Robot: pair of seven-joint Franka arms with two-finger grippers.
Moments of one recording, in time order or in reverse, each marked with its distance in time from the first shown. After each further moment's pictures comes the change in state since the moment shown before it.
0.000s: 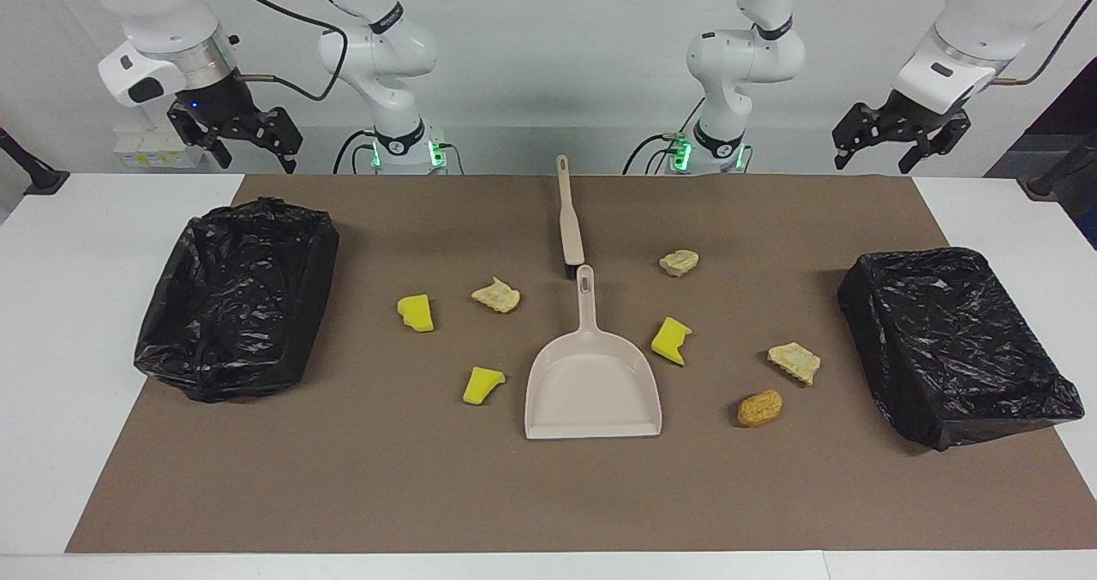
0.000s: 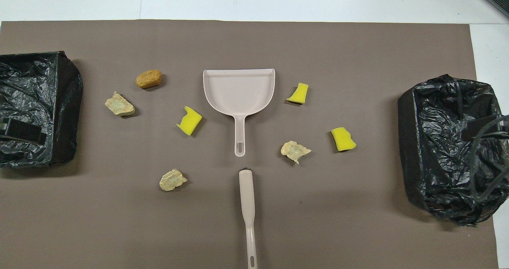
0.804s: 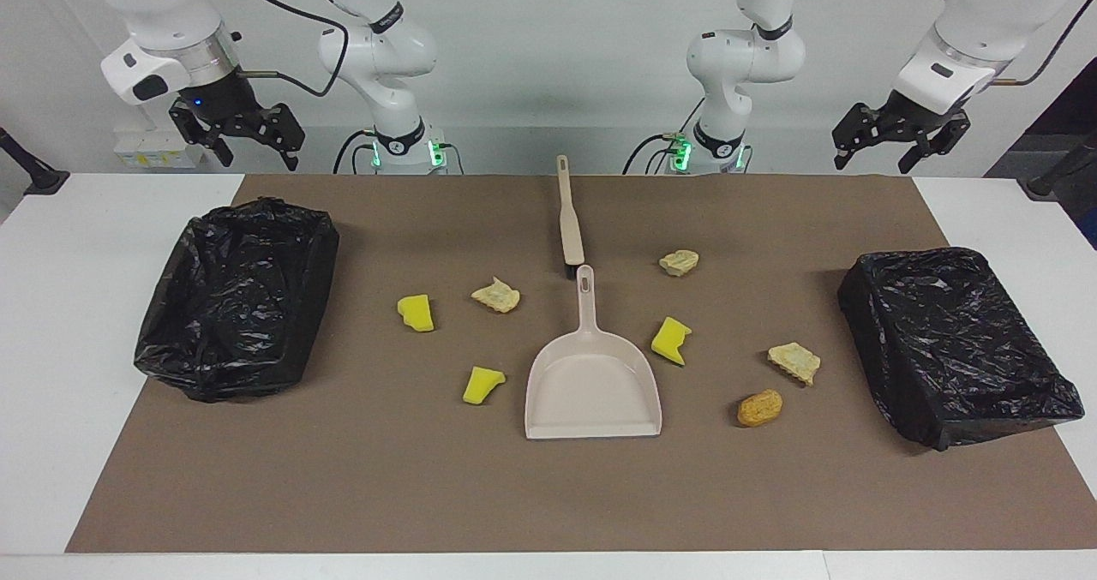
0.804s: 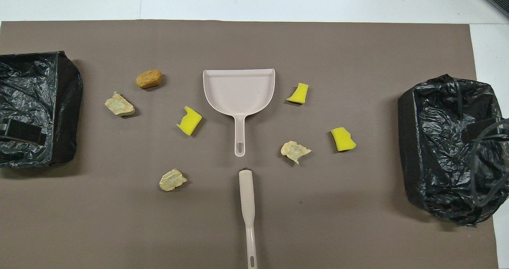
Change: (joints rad) left arm 0.001 -0.001 0.001 -0.005 -0.001 -0.002 0.000; right arm 0.006 -0.011 0.010 -0.015 -0.001 0.006 -0.024
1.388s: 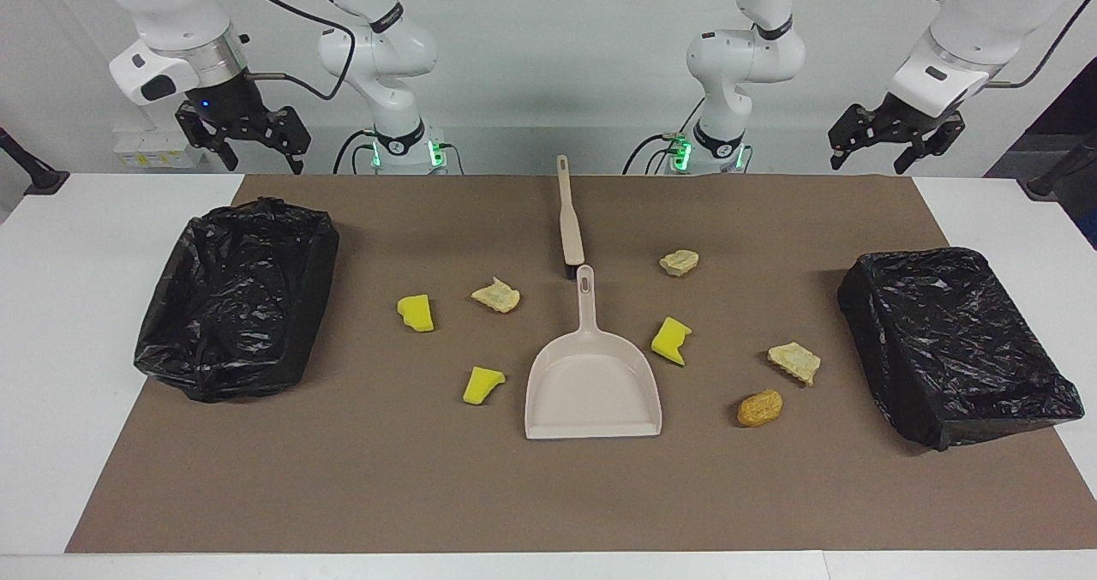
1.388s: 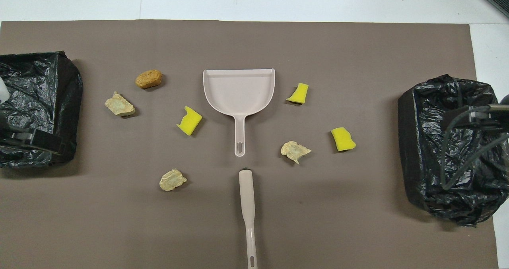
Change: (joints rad) left arm -0.028 -0.026 -0.011 -0.103 -0.010 0.032 0.000; right arm 0.009 0.031 0.045 -0.023 0.013 0.112 0.106
